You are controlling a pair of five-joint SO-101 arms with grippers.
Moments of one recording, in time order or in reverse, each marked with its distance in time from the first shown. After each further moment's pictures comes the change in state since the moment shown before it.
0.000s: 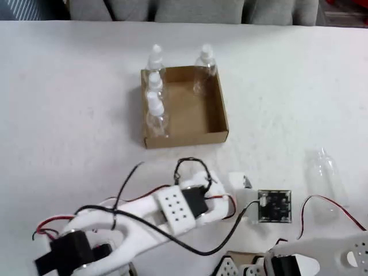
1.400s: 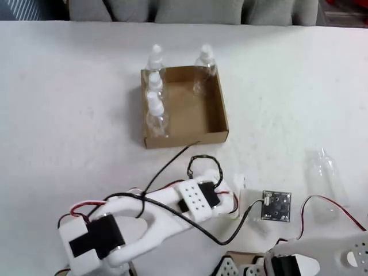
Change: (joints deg) left arm -1.6 16.4 -6.0 -2.2 -5.8; right arm 0.0 0.0 0.0 0.0 0.0
